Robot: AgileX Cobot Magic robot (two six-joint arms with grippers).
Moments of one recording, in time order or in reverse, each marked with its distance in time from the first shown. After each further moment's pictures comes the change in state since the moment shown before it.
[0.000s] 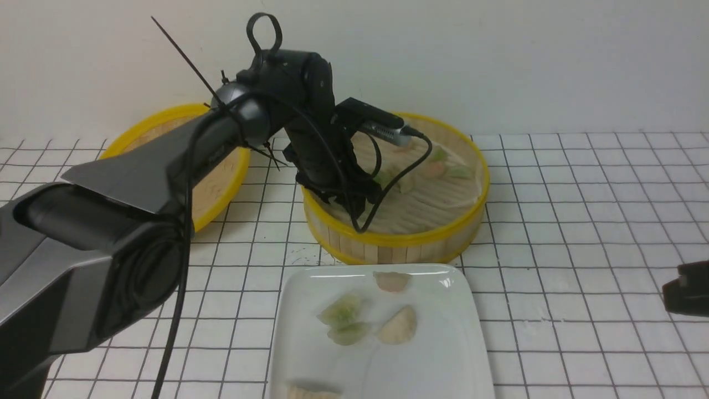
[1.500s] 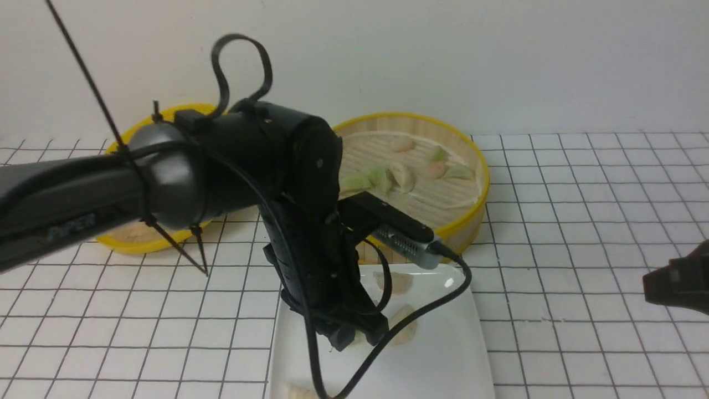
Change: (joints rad) right arm 0.000 0.001 0.000 0.105 -0.021 -0.101; left arm -0.237 -0.608 0.853 -0.018 -0.018 -0.091
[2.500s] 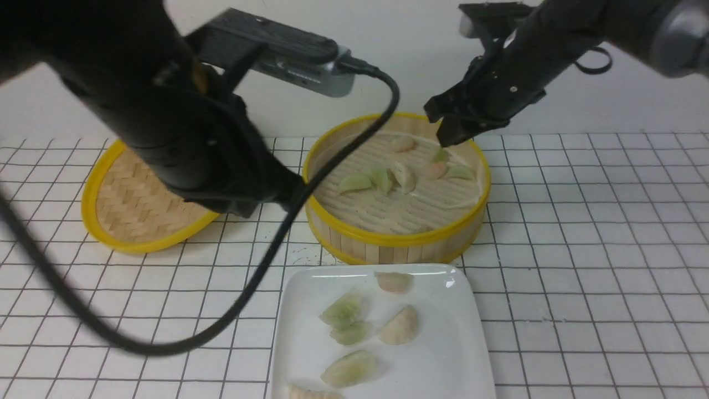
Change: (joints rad) right arm 0.289 1.175 -1.205 -0.185 0.081 -0.009; left arm 0.065 -0.446 -0.086 0.215 0.169 -0.299
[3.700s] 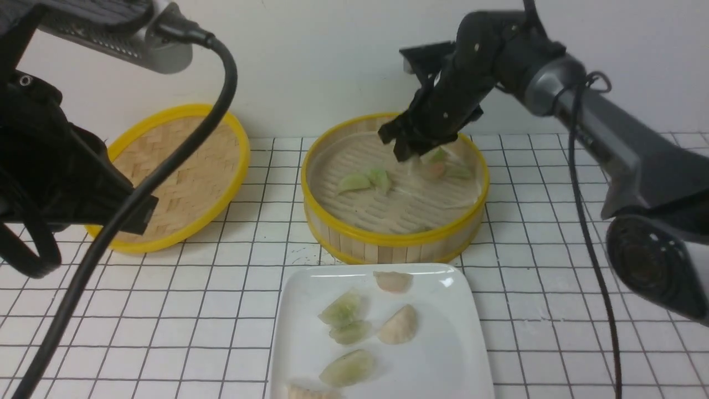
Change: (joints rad) right arm 0.038 0.303 -0.470 -0.068 0.115 0.089; left arm 0.000 -0.290 0.114 0.144 0.019 -0.054
